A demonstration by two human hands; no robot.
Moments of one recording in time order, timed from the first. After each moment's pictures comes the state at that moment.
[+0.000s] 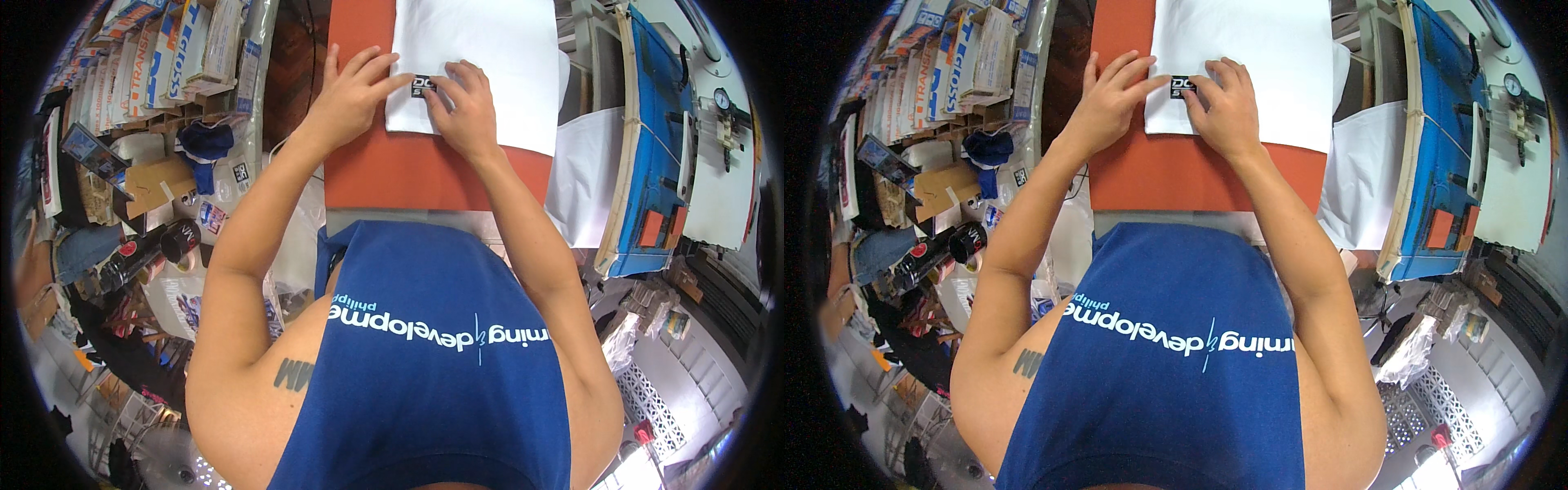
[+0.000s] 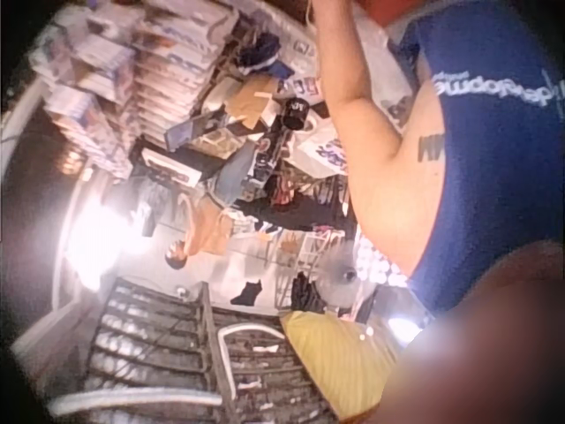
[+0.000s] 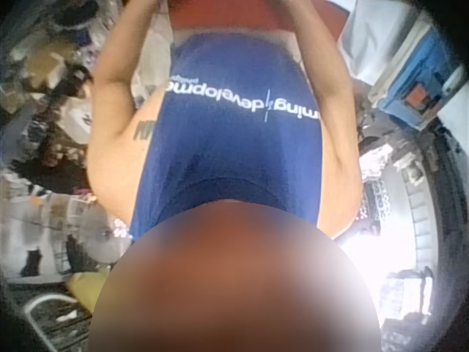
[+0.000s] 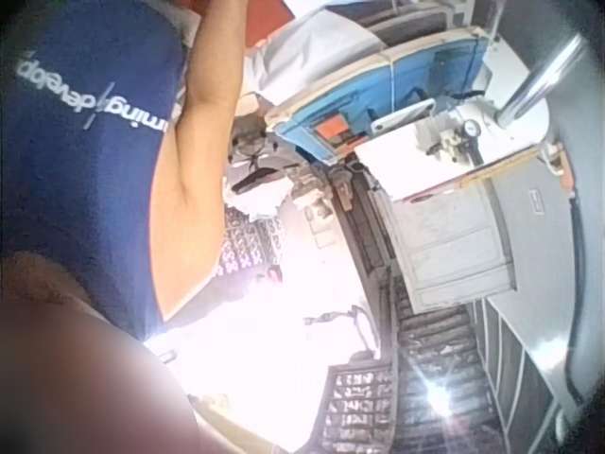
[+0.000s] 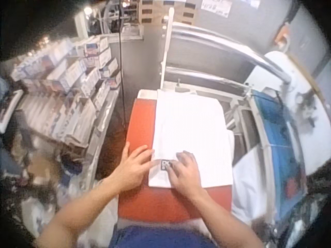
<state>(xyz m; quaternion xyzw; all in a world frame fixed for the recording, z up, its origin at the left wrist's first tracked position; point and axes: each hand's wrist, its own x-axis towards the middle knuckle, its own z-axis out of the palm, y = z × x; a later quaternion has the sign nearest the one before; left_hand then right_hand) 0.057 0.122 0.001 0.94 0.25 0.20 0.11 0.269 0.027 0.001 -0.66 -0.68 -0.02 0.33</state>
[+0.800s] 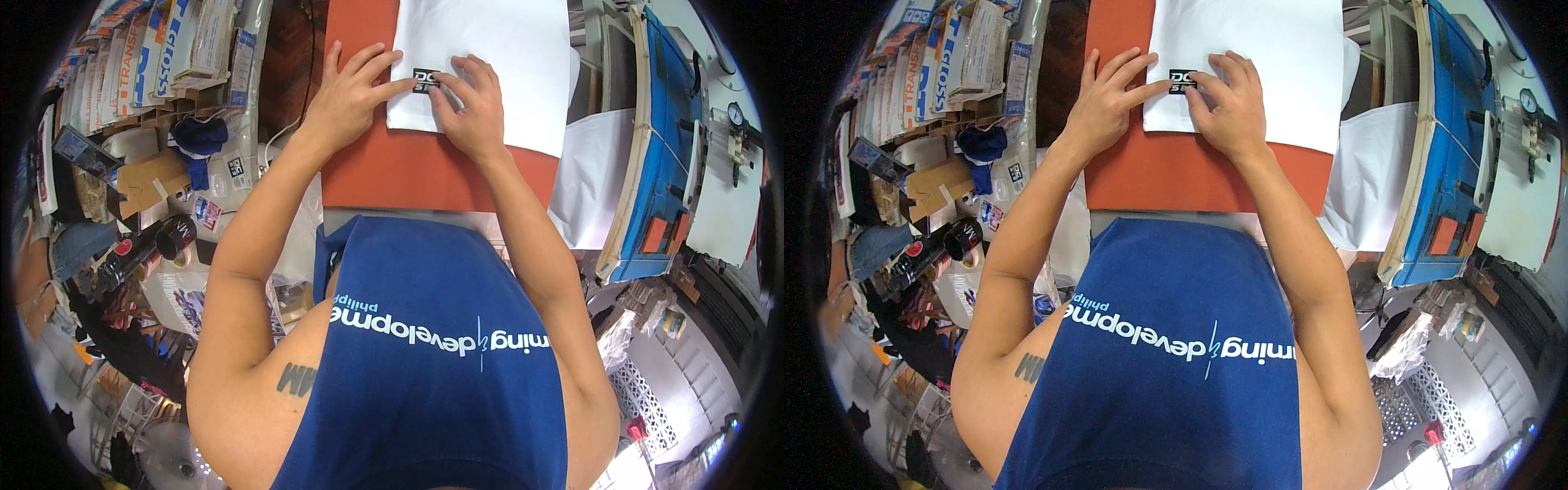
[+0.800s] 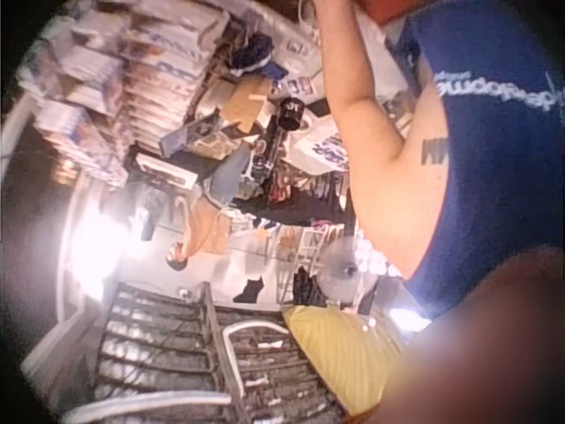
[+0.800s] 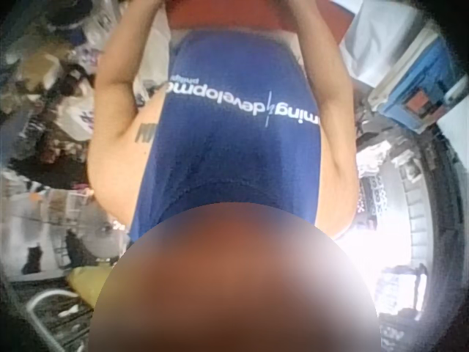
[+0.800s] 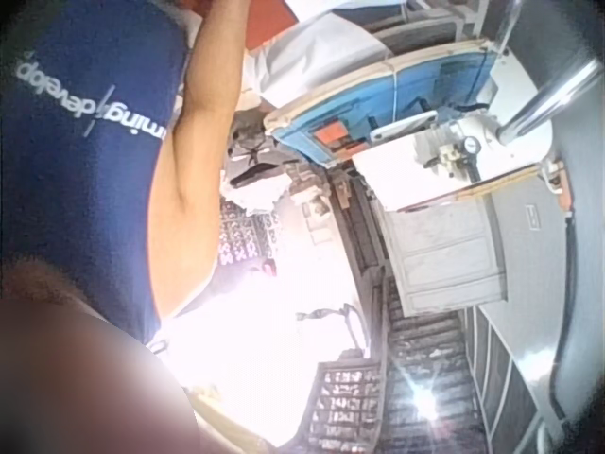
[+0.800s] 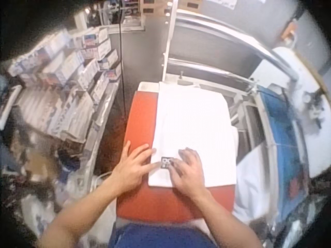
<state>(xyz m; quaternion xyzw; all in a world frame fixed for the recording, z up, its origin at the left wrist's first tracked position) 0.058 0.117 -0.006 0.94 0.25 0.20 0.10 0.272 0.025 -0.006 -0.65 -0.67 -0.01 0.35</state>
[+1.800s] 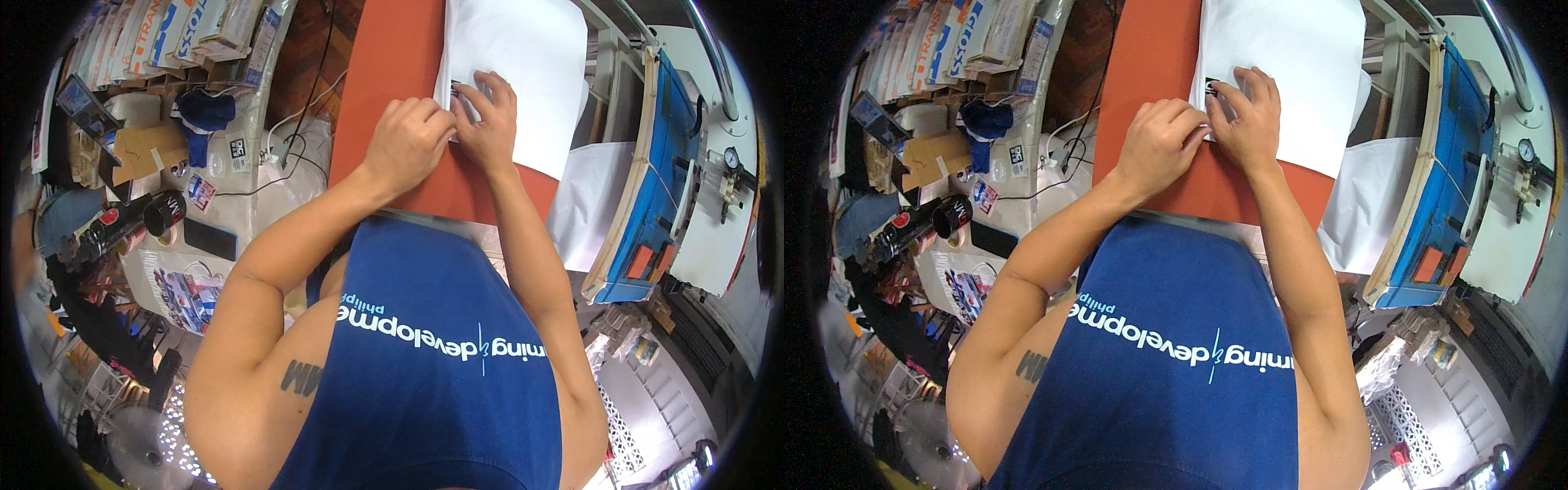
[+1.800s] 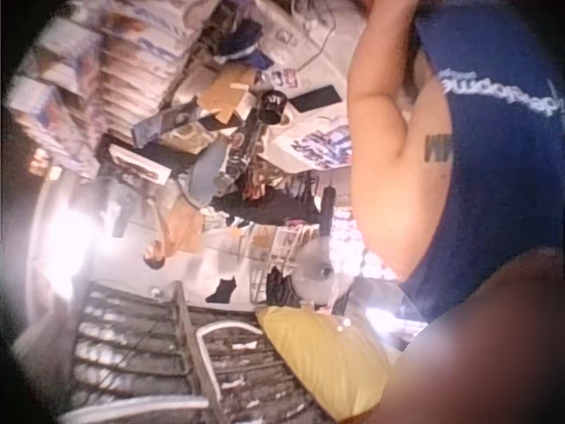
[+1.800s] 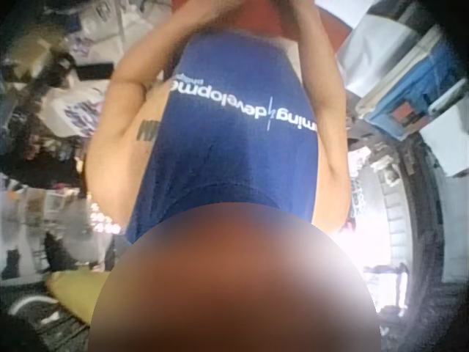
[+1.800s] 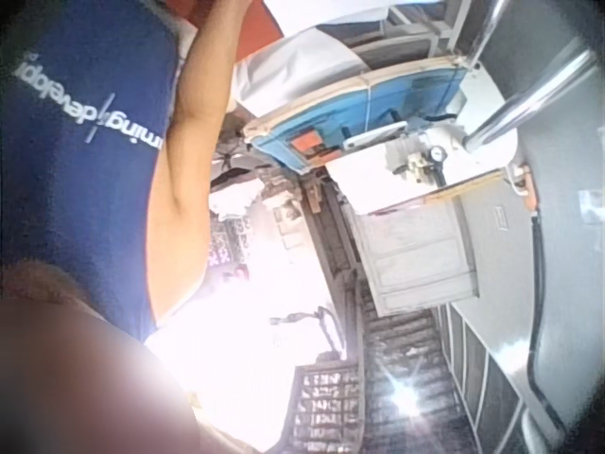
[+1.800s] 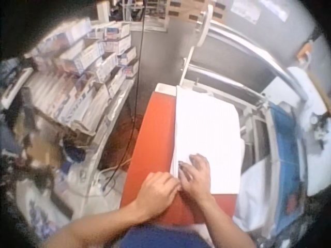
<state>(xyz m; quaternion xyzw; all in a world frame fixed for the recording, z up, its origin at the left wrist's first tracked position) 0.094 0.047 0.019 0.83 0.35 0.35 0.25 0.271 0.027 -0.009 -0.66 -0.68 -0.01 0.33</state>
